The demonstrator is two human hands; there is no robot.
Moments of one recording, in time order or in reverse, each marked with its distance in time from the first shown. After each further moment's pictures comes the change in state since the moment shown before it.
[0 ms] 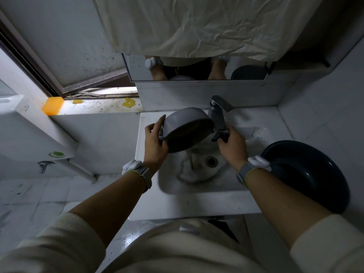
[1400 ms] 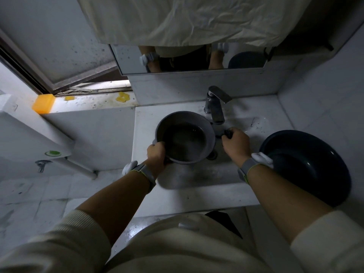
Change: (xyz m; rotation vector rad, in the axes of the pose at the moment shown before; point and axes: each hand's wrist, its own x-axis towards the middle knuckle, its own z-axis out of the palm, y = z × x) left_hand -0.006 -0.015 0.029 -0.521 0.096 -0.933; right_hand -0.001 0.017 0.002 -0.096 0.003 0.216
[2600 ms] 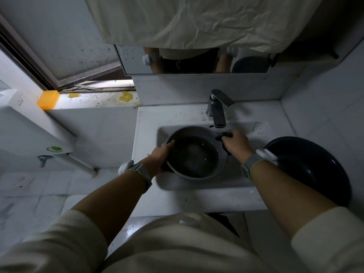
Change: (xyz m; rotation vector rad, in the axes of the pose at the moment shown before) left_hand 0.005 -0.003 -0.004 0.199 -0.231 -0.116; right_hand 0.026 0.003 -0.003 0.047 -0.190 0.044
